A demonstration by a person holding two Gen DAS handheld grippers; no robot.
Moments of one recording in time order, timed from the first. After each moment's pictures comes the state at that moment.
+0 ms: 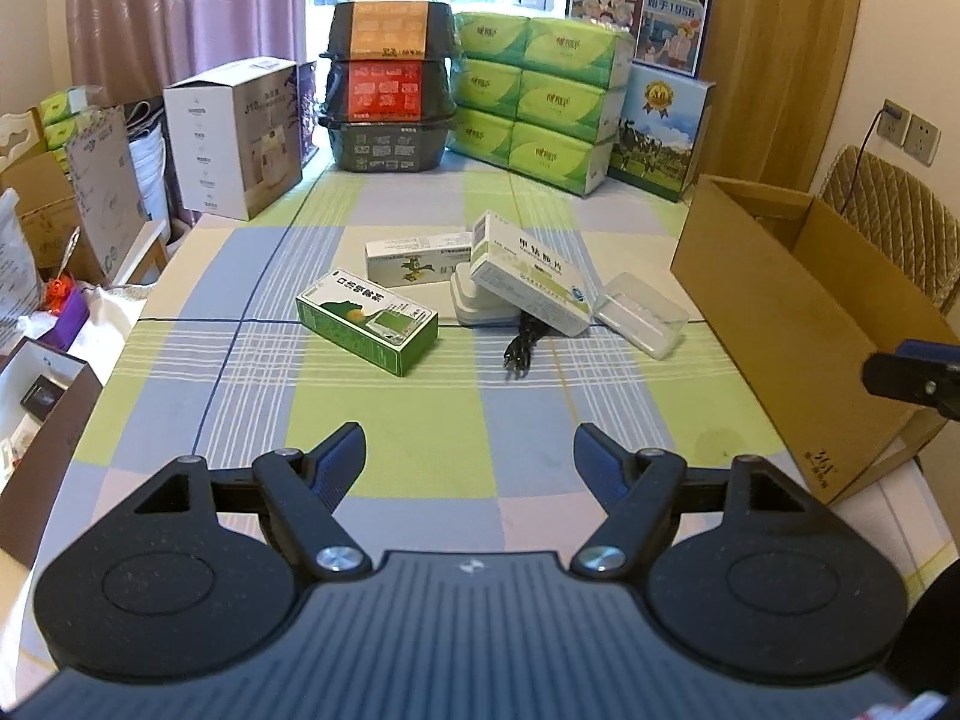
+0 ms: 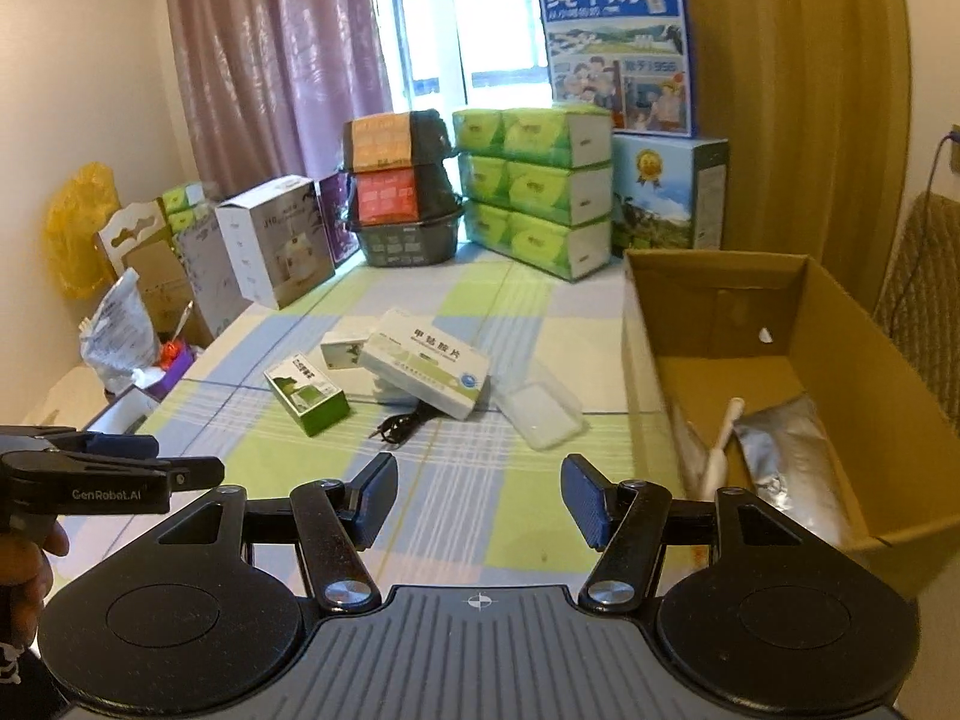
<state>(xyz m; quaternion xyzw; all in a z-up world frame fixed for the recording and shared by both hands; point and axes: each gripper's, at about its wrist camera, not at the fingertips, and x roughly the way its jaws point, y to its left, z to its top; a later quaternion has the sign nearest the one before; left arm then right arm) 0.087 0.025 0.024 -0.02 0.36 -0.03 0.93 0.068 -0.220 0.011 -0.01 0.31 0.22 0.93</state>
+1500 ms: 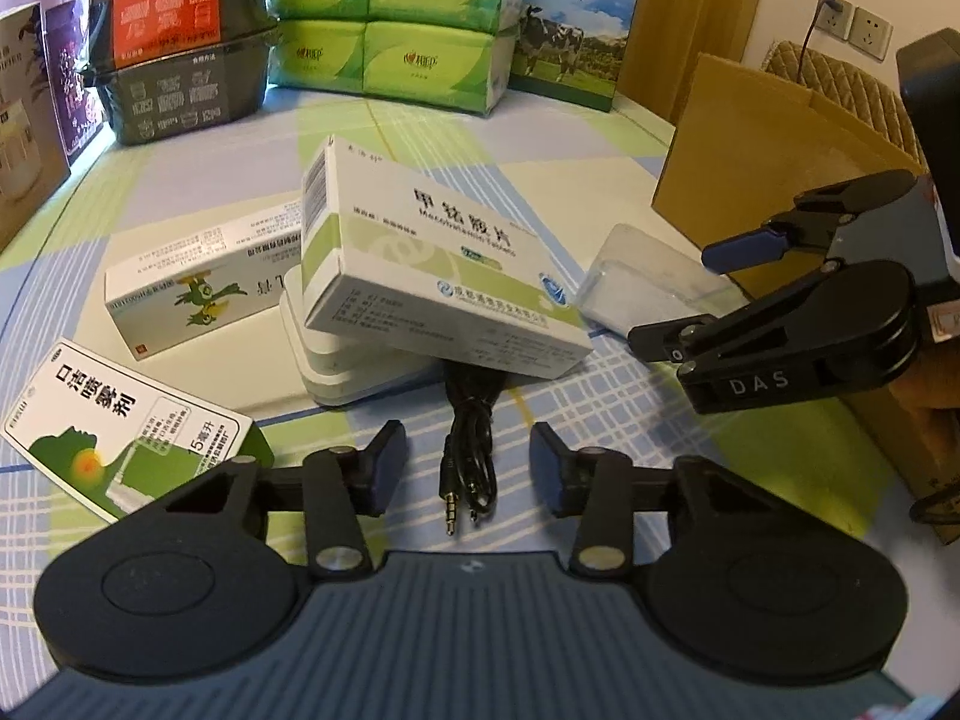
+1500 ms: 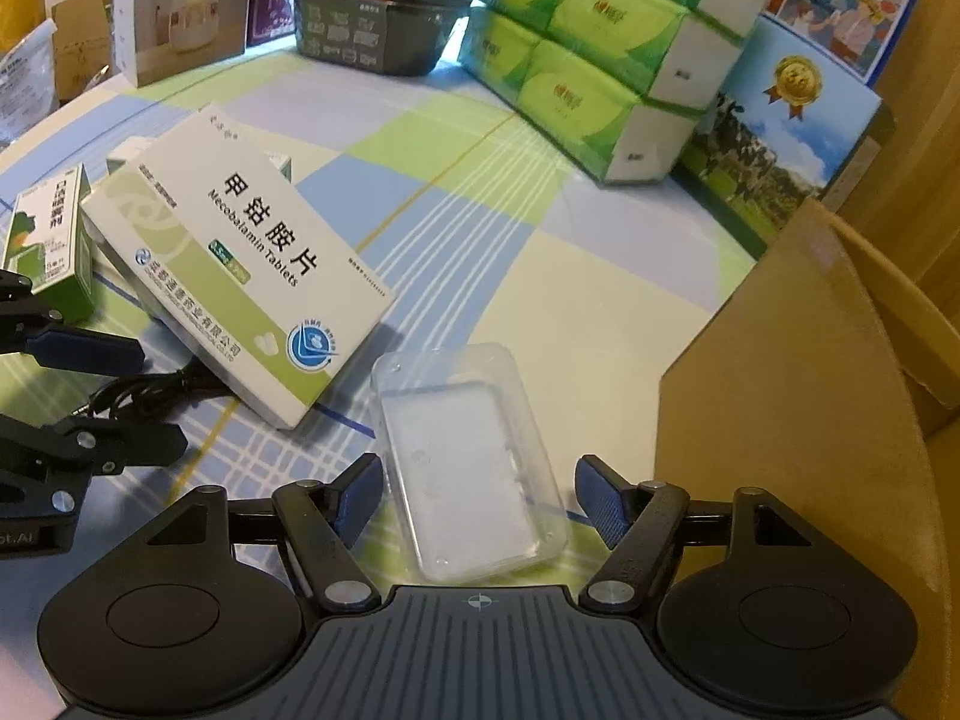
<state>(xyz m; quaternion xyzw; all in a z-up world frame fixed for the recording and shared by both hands) 0.280 -0.005 -0.094 0.03 0.40 -0.18 0.90 0.303 -0.138 -0.131 -0.22 0.41 0.18 0.87</state>
